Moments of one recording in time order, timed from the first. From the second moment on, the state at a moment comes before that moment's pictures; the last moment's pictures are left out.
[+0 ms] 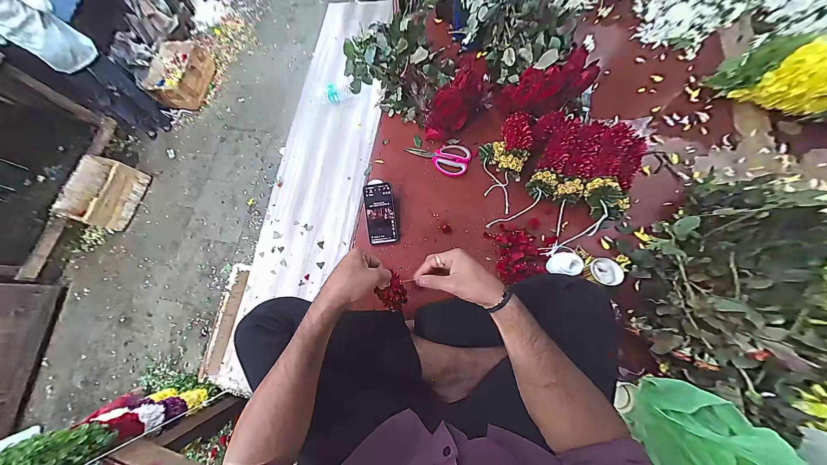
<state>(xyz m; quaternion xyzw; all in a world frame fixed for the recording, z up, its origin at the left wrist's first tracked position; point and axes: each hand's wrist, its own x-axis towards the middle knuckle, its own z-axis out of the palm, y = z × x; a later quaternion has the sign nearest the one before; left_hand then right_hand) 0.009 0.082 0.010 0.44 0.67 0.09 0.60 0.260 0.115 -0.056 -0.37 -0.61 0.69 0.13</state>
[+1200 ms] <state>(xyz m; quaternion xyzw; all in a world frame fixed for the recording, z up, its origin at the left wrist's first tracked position) 0.010 0.068 -0.014 0.57 0.55 0.00 0.61 0.290 0.211 -0.172 -0.65 -0.67 0.35 -0.06</state>
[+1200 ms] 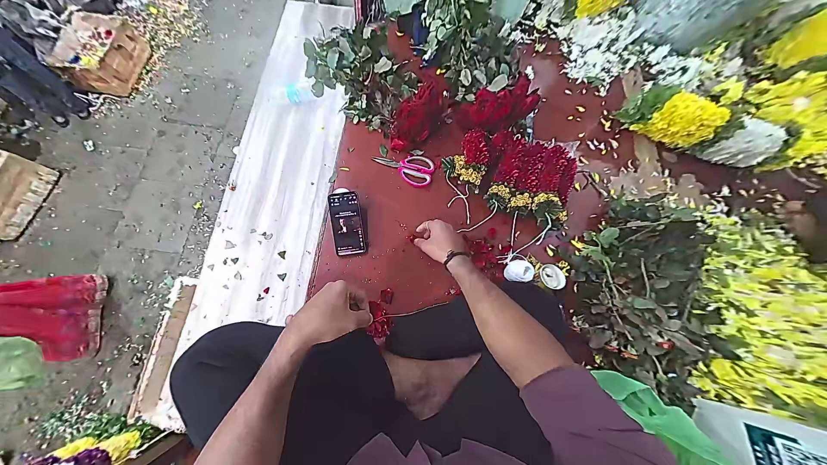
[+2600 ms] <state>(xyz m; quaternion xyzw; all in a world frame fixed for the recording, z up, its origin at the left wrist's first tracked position) 0.024 0.065 -0.010 0.58 0.56 -0.02 0.60 0.283 0.198 -0.172 -0.64 -0.60 0.47 0.05</state>
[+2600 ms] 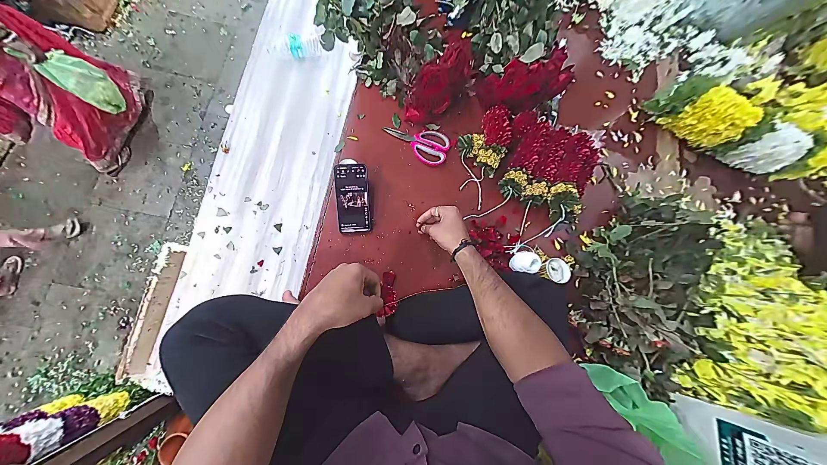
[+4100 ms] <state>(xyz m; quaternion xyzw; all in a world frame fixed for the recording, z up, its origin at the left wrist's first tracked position) 0.024 0.063 -0.009 0.58 0.56 -0.02 0.59 0.286 0.185 -0.118 -0.57 -0.50 0.63 0.18</state>
